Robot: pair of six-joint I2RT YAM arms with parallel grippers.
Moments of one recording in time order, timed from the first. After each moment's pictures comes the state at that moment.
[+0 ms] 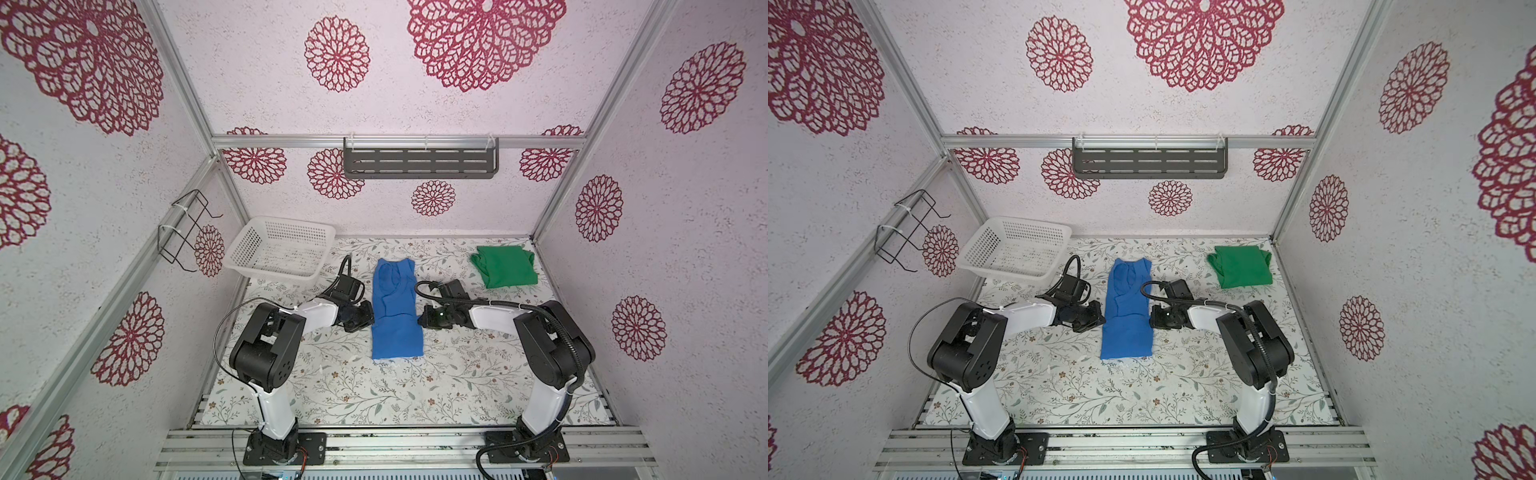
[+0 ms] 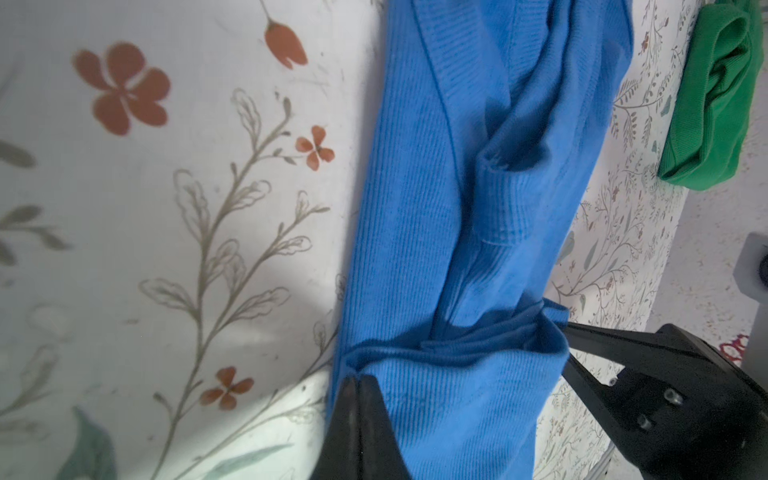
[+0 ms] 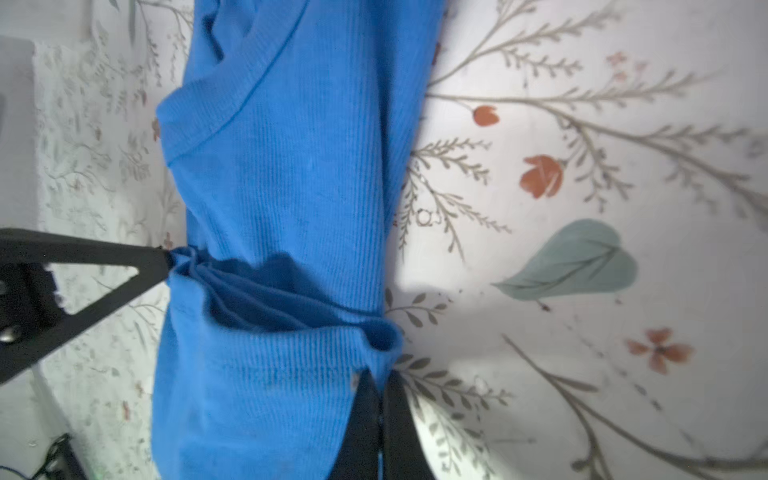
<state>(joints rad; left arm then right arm) -0.40 1.83 1.02 -0.23 0.33 -0.73 0.49 1.82 1.00 -0.15 -0.34 0.48</state>
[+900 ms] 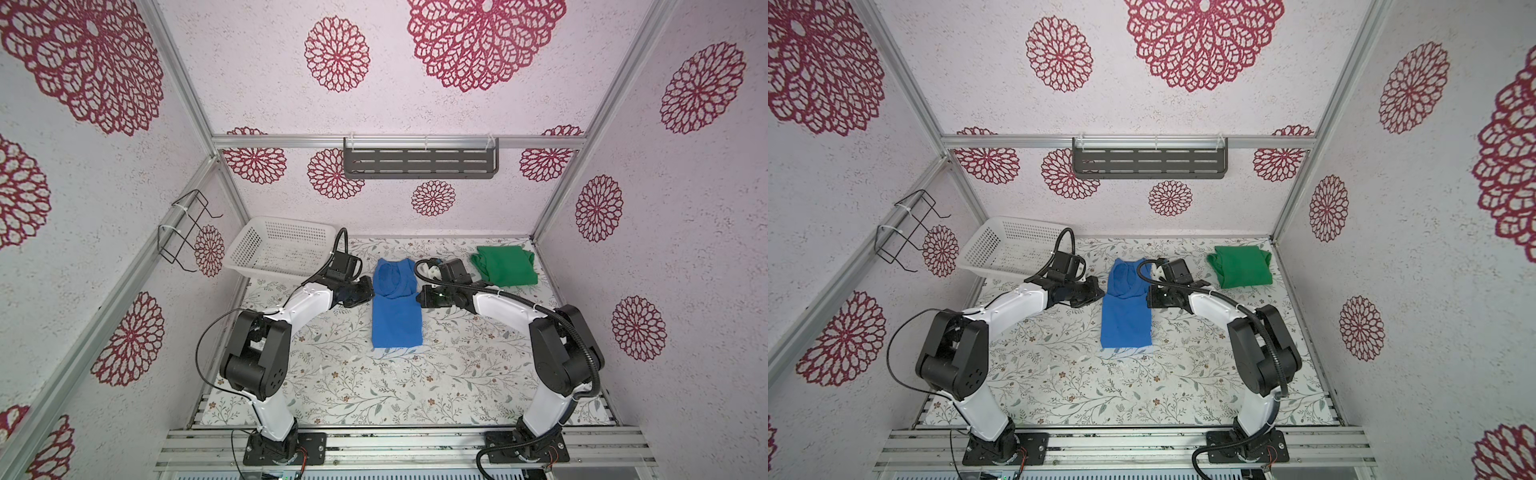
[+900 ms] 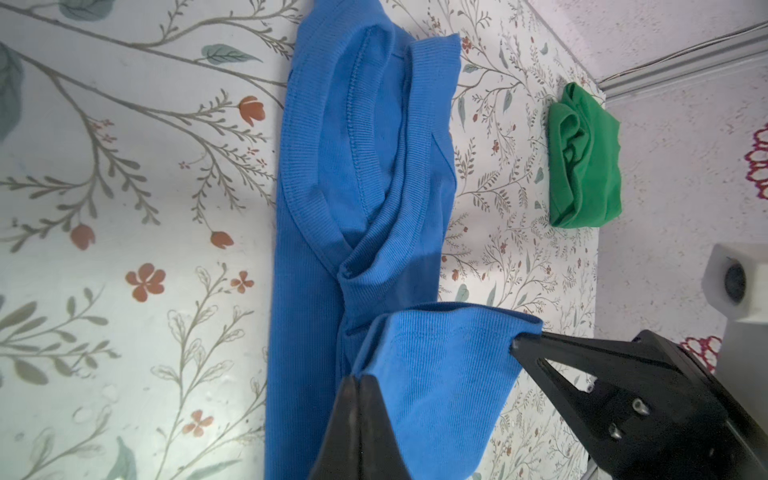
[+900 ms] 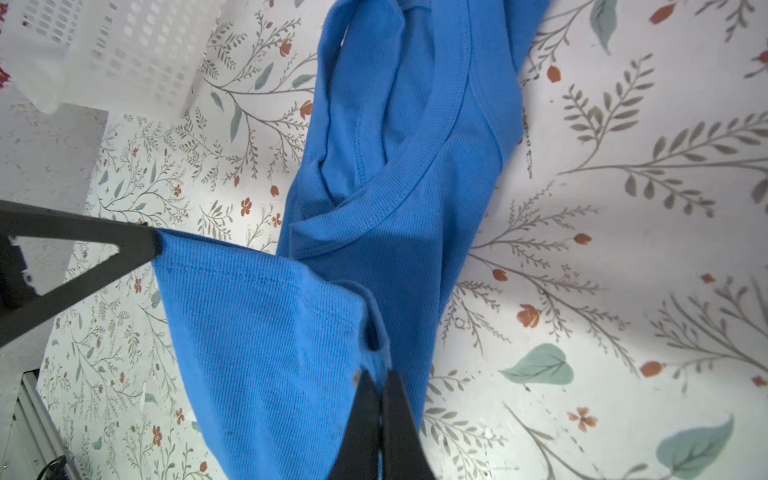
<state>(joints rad) -0.36 1.82 1.24 -0.33 0.30 -0.66 0.48 1.82 1.21 -0.26 -0.29 0.38</state>
